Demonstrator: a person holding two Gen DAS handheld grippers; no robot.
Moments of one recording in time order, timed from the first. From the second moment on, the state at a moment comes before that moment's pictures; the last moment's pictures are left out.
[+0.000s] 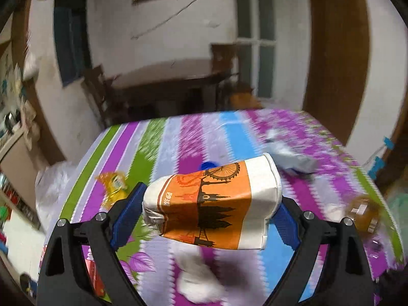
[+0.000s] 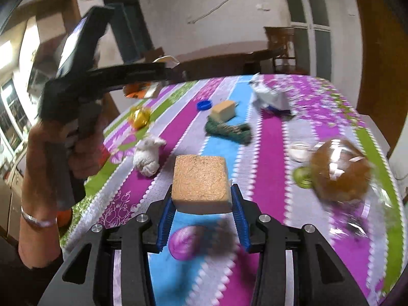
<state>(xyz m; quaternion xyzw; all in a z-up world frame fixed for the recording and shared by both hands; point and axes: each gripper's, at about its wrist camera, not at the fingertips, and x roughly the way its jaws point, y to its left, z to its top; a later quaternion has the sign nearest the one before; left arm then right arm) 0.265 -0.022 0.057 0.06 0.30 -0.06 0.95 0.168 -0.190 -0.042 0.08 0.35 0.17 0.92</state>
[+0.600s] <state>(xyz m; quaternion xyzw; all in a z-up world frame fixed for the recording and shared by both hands) 0.175 -0.119 0.043 0.09 0.25 -0.23 0.94 0.069 -0.299 -0.043 0.14 0.32 0.04 0.94</state>
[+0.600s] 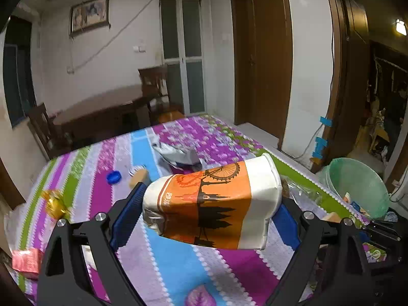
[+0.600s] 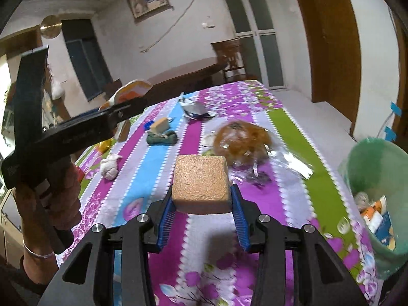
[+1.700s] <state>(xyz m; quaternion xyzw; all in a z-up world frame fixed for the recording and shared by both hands) 0.187 -0.120 0.014 0.09 0.28 -0.21 0.93 0.075 -0.283 -0.057 0.10 0.33 0.00 0.94</state>
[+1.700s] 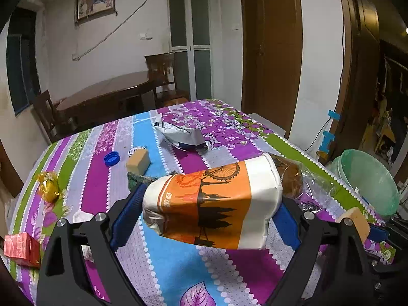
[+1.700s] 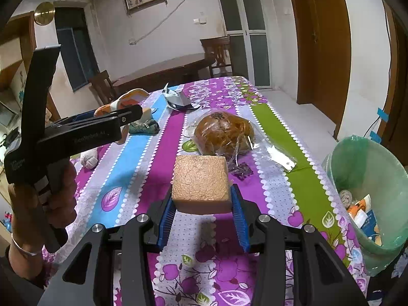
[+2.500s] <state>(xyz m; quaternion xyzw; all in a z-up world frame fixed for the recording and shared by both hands) 0.176 -0.140 0.016 0.09 0.29 -0.24 0.92 0.066 -0.319 -0.034 0.09 0.30 -0.03 0.95</state>
